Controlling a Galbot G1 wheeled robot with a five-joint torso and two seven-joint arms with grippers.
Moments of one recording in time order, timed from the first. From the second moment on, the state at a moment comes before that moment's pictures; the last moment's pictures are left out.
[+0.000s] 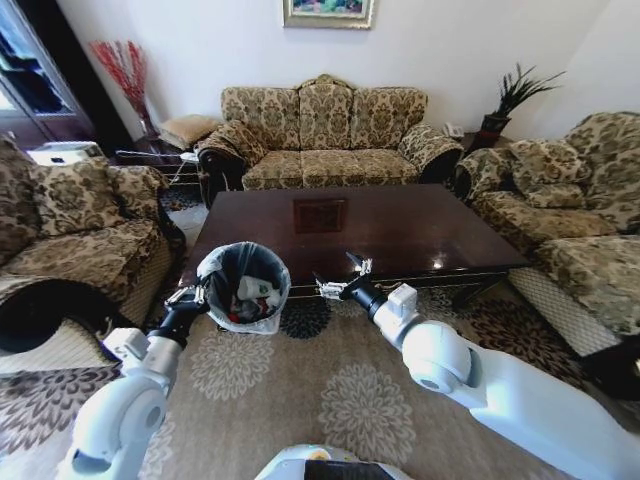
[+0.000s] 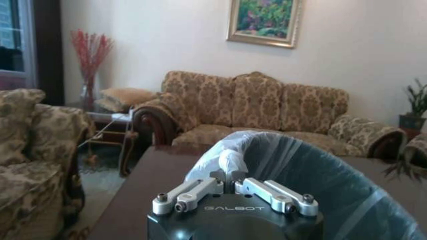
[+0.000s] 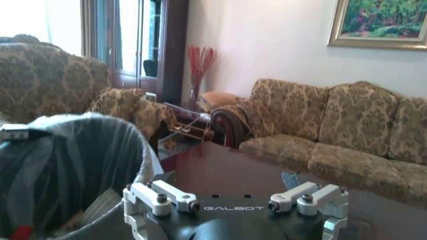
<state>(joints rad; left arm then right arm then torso) 1.61 -1.25 -0.87 -2.40 -0.56 0.33 -0.06 -0.60 0.67 -0.35 2.32 0.83 -0.32 0.50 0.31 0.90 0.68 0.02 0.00</state>
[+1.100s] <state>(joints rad) 1.68 -1.31 -0.87 -1.94 -0.51 0.12 0.03 -1.54 1.01 0.72 2.34 0.58 -0.15 0.14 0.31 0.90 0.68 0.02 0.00</state>
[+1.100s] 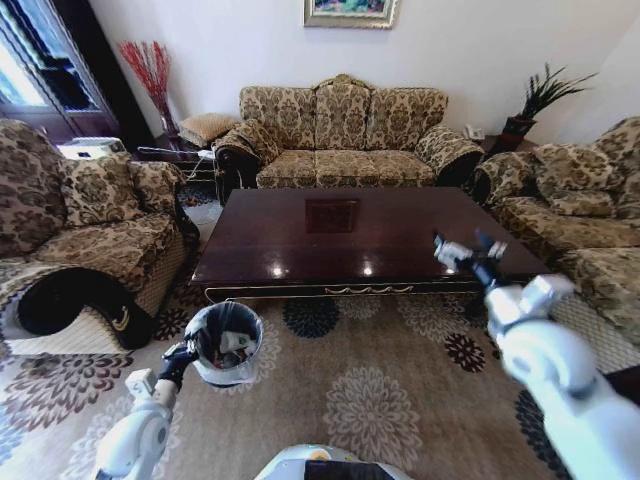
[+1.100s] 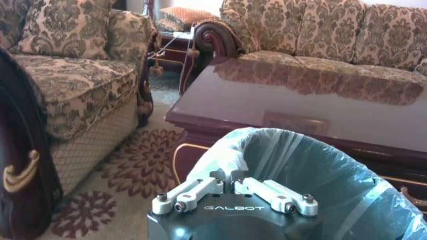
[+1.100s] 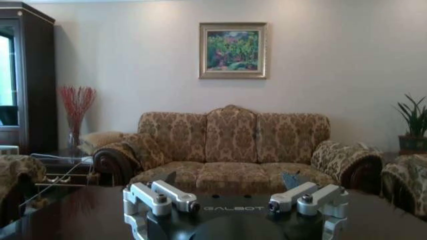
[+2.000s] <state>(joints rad) 1.51 -1.33 -0.83 -1.38 -0.58 -0.08 0.16 -1.71 1.22 0.72 2.36 0.26 0.09 0.05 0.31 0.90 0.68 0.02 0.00</state>
